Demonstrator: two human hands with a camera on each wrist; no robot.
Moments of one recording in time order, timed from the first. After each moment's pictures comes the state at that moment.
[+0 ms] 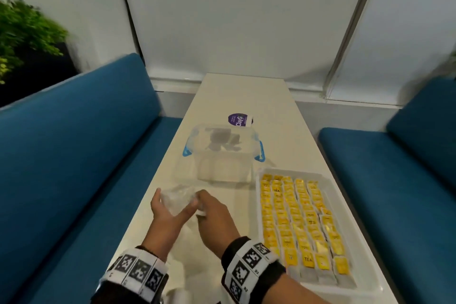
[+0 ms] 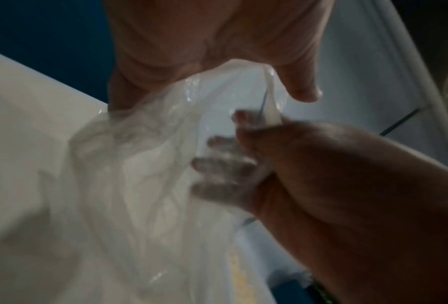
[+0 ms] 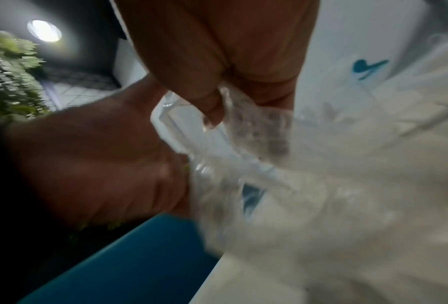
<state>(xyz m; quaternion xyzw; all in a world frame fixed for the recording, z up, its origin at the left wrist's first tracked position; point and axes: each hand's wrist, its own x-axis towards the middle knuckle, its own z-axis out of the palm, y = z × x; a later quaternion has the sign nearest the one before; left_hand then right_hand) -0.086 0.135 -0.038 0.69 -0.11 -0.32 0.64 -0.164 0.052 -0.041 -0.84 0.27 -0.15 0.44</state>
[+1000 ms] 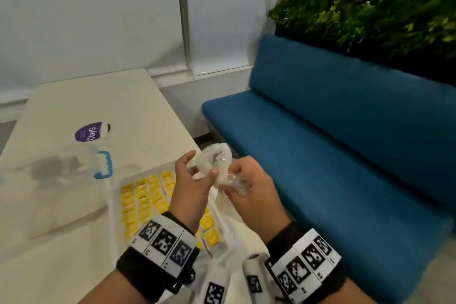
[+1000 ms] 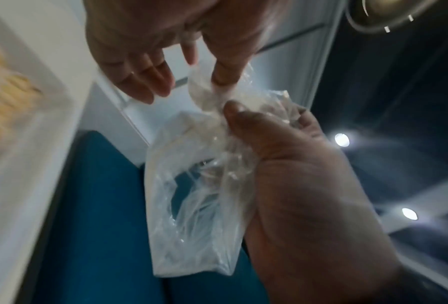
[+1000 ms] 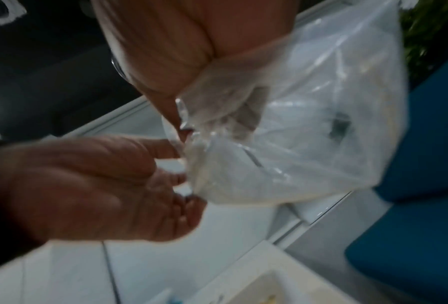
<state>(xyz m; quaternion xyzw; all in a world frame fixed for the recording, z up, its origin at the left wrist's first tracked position) -0.322 -0.068 0.007 0.56 -0.38 -0.47 0.57 -0.447 -0.075 0.002 -0.74 0.40 -0.47 0.25</state>
